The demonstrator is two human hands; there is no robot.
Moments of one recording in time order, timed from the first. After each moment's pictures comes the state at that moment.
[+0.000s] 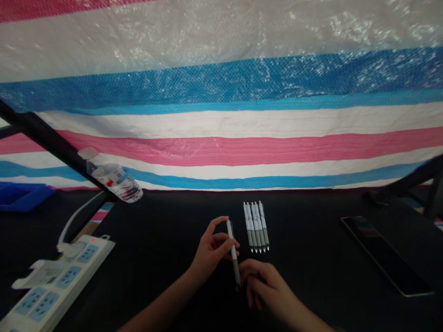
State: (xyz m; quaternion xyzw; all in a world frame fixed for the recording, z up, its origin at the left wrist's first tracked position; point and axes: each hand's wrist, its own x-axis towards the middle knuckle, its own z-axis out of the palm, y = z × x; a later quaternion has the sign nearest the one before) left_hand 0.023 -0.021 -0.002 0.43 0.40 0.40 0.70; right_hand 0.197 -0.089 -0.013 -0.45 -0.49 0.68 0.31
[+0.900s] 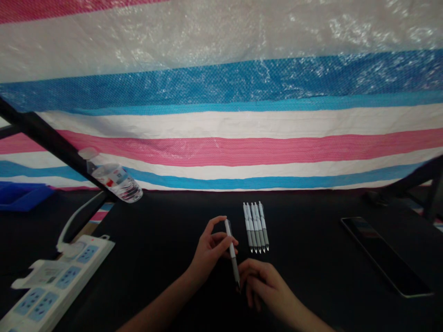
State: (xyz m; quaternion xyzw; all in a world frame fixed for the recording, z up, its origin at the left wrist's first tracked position) left_hand 0.024 -0.020 -0.002 0.42 0.41 0.42 0.69; right_hand 0.197 -0.088 -0.013 -0.45 -0.48 0.68 0.32
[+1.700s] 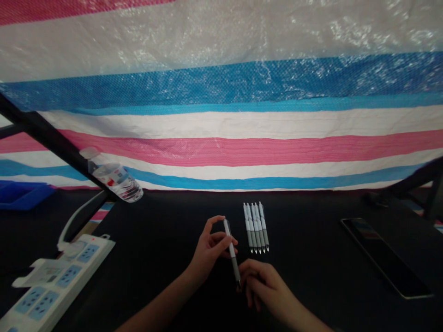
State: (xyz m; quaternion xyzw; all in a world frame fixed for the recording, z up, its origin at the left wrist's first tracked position) left_hand 0.022 -0.019 -0.001 0.40 0.41 0.42 0.71; right_hand 0.197 -0.087 -0.013 -0.46 -0.49 0.68 0.31
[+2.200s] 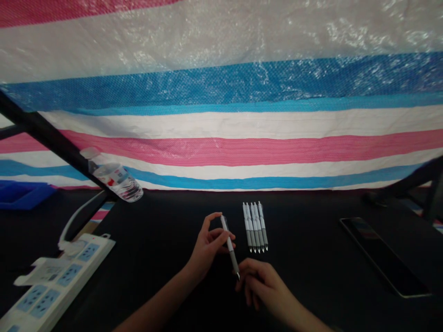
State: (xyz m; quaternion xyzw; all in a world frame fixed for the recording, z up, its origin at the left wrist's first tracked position) left_hand 0.023 -0.015 0.004 0.37 0.41 0.44 0.71; right_hand 0.198 -0.088 -0.017 -0.45 -0.49 0.68 0.31
